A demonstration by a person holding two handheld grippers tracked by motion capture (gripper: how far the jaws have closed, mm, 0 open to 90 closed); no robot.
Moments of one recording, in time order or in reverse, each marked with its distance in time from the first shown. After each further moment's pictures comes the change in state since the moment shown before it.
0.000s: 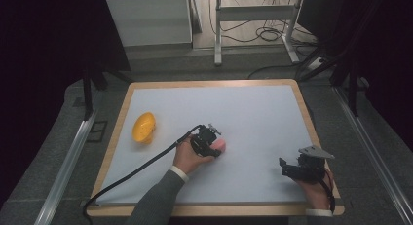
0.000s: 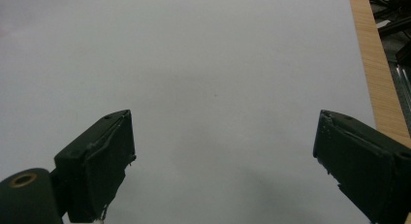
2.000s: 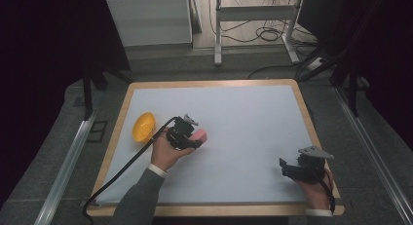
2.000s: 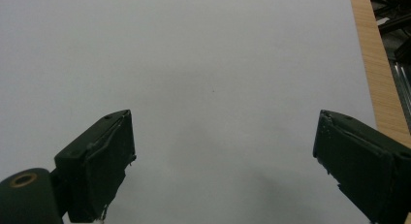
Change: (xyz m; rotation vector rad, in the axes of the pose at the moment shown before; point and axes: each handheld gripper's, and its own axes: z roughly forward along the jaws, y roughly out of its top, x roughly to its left) left arm 0.034 -0.024 -0.063 -0.082 0.068 -0.055; right arm -0.001 -0.002 0.002 0.009 -0.006 -0.003
